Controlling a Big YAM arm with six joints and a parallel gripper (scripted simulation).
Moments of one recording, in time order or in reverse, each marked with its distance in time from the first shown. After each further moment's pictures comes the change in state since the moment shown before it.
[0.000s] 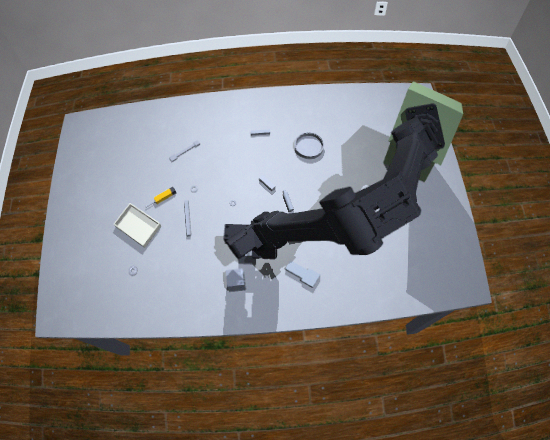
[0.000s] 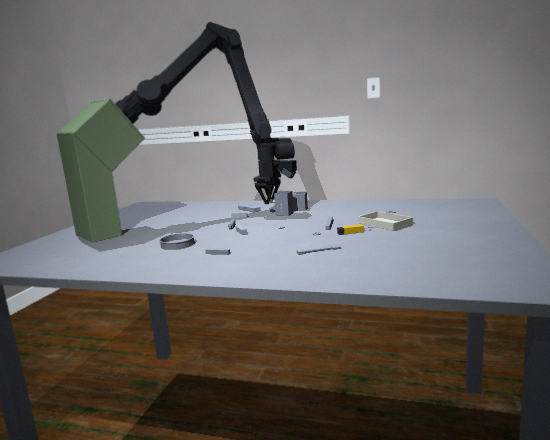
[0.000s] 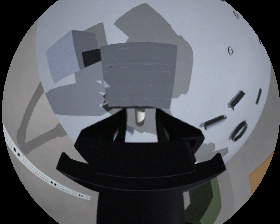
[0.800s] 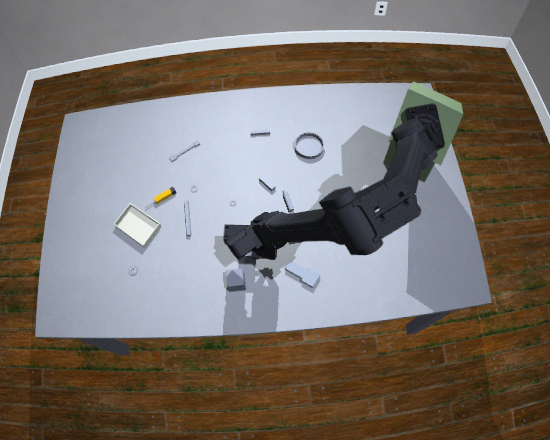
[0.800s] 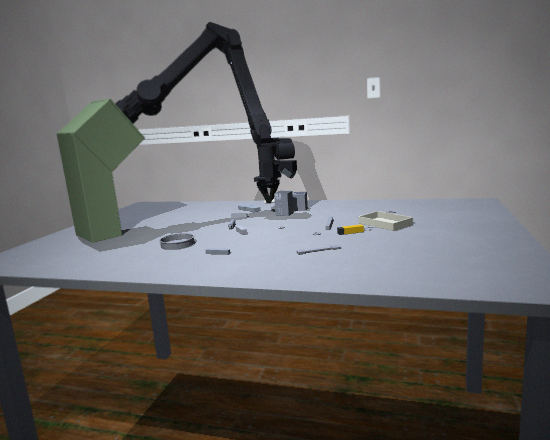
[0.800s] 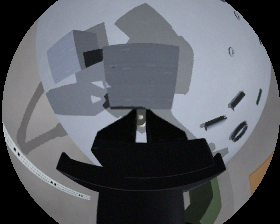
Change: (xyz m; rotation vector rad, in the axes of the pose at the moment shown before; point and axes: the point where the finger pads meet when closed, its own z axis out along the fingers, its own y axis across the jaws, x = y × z) arm -0.001 0.001 0.000 -0.003 -0.001 -0.001
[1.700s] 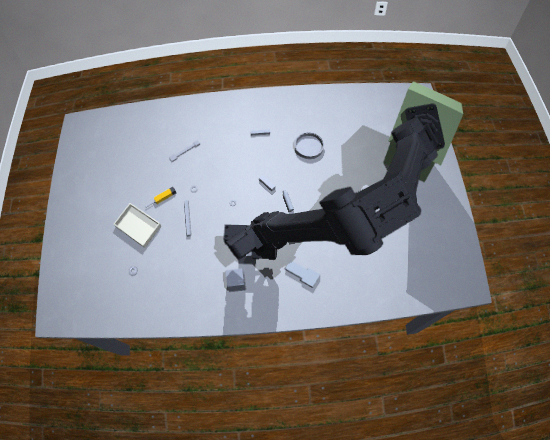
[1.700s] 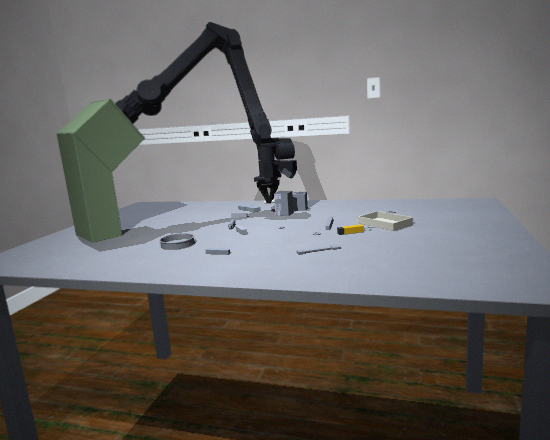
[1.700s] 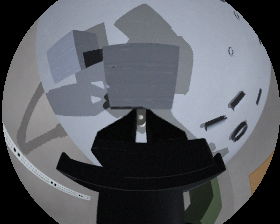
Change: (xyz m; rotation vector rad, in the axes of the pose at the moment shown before) arm 0.000 0.000 0.000 0.002 -0.003 0.001
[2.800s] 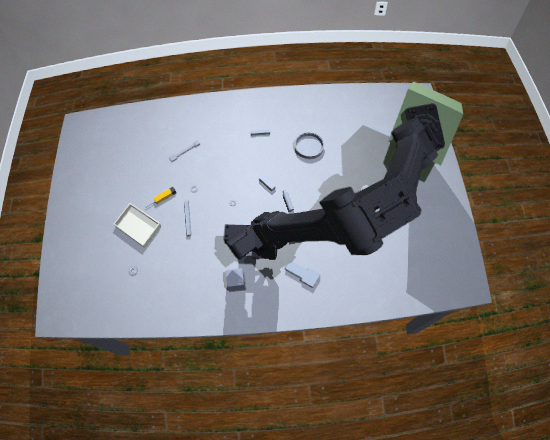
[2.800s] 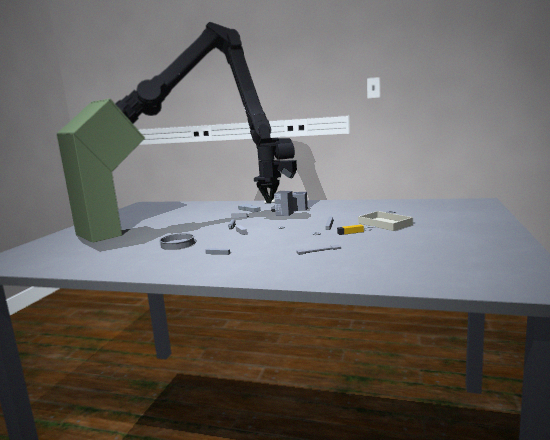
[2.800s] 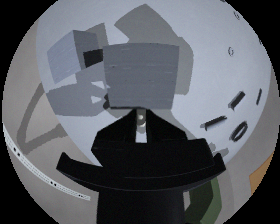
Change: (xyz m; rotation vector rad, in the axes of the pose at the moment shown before) arm 0.000 0.000 0.000 -0.002 -0.003 0.000
